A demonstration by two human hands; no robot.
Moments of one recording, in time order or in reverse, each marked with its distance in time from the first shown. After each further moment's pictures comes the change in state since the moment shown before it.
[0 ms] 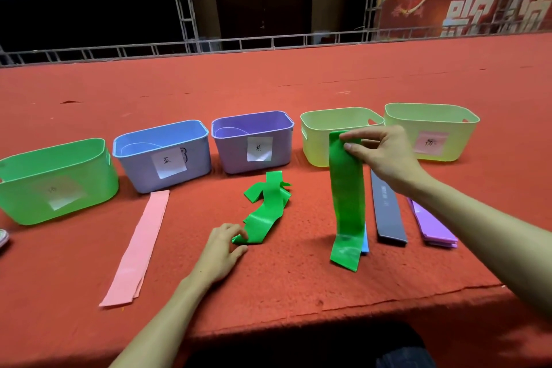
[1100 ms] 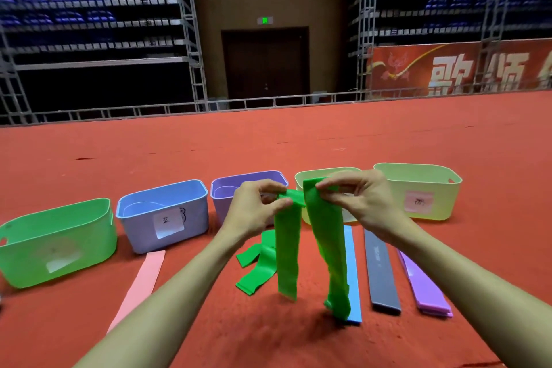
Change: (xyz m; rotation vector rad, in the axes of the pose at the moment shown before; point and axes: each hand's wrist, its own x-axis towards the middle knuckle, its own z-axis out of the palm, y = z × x) left_hand 0.090 0.191 -0.122 -0.449 0.227 0.116; right_hand 0.002 -0.061 -0.015 0.116 -0.107 -0.264
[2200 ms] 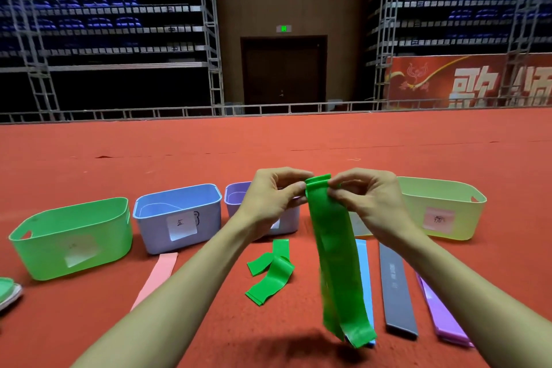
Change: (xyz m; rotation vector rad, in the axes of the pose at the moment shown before) left_hand 0.016 0.033 -0.007 -0.549 -0.096 -0.093; right_hand 0.022 -0.010 0.016 0.167 0.084 0.066
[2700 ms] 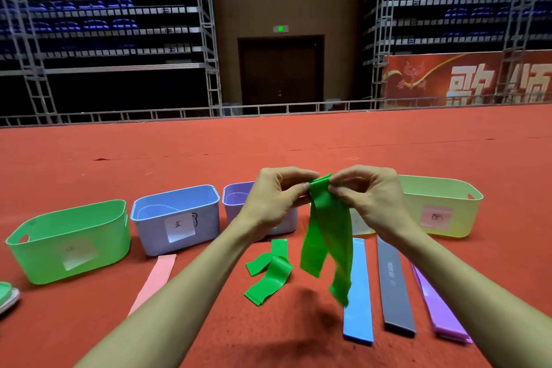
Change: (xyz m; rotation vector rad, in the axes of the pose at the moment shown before) left_hand -0.004 0.006 0.009 0.099 -0.038 0.057; right_hand 0.001 -0.001 -0.007 -0.141 0.041 -0.035
